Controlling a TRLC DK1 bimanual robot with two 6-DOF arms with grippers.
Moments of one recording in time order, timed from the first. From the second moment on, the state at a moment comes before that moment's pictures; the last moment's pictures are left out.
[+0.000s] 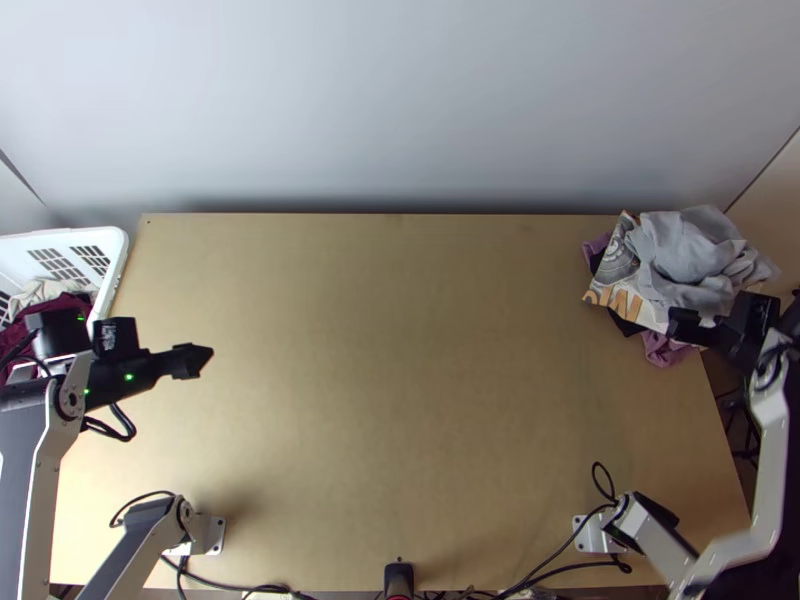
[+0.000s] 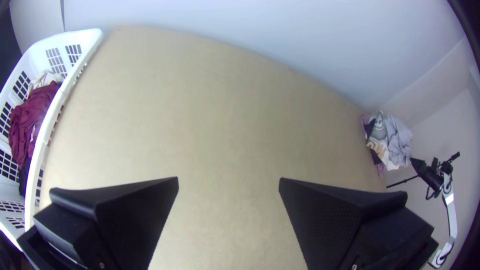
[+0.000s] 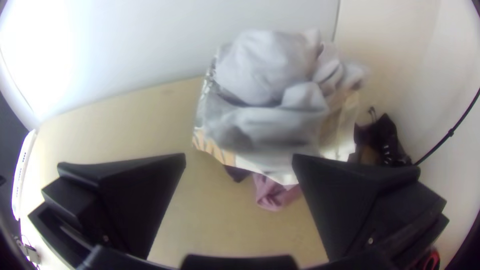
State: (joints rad) left arm 0.27 0.90 0.97 -0.96 0.43 -0.01; right arm -0.55 1.08 0.95 -0.56 -0.36 -0.21
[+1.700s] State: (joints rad) left arm 0.31 0.00 0.11 -0.06 0.41 -0.12; right arm 0.09 0.00 0.14 0.09 -0.20 -0.01
